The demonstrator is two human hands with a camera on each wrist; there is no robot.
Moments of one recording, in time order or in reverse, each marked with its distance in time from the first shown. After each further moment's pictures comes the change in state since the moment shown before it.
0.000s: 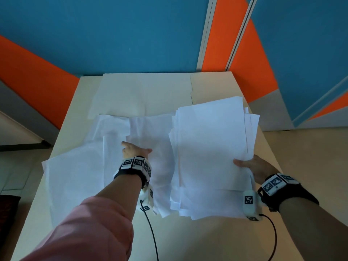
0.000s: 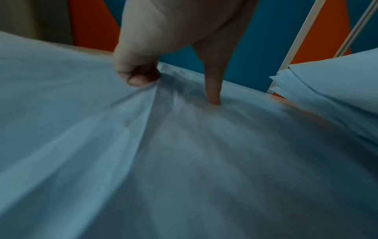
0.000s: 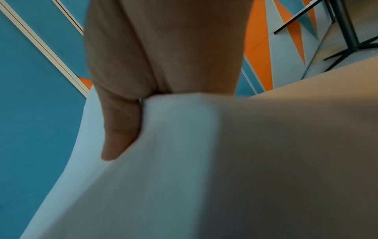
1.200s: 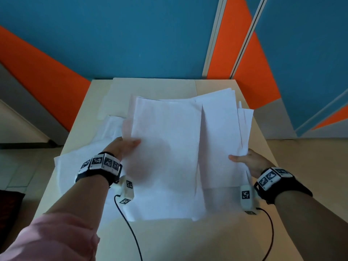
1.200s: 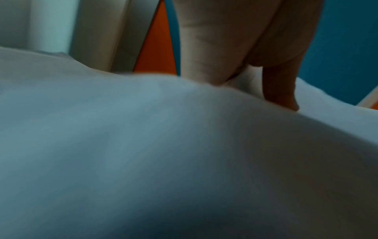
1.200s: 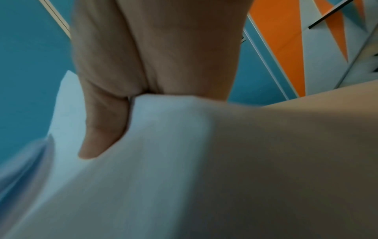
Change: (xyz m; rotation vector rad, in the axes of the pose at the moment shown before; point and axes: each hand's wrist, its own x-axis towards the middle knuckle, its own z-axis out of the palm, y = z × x) left_hand 0.010 -0.012 -0.090 -0.325 -0.480 0.178; right_hand -0.003 -0.023 0.020 -0.108 -0.076 -0.074
